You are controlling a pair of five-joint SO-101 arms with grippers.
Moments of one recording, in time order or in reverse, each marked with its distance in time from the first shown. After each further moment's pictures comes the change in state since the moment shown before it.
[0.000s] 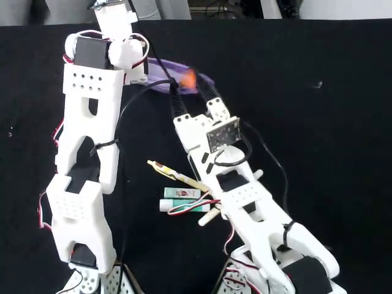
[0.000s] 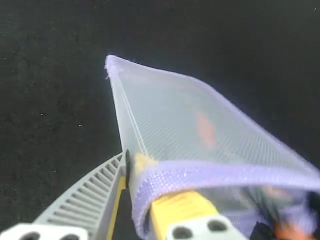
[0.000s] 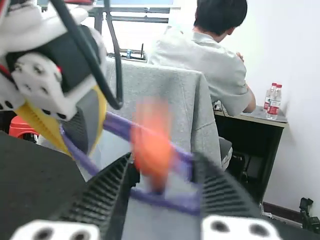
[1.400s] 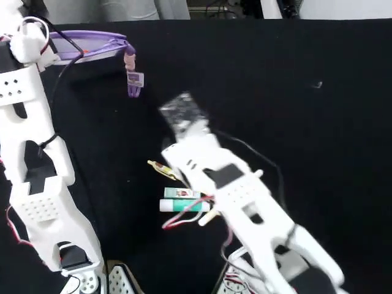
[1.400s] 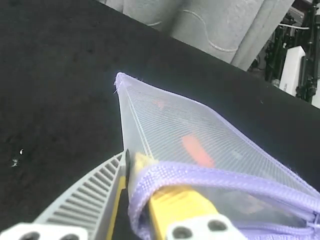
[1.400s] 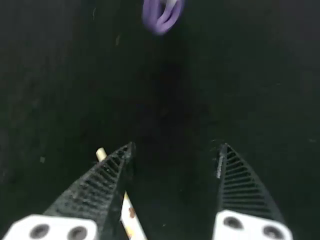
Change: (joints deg) left arm -25.0 -0.1 -6.9 -4.8 0.0; right arm -7.1 -4.1 -14.9 71.7 0.1
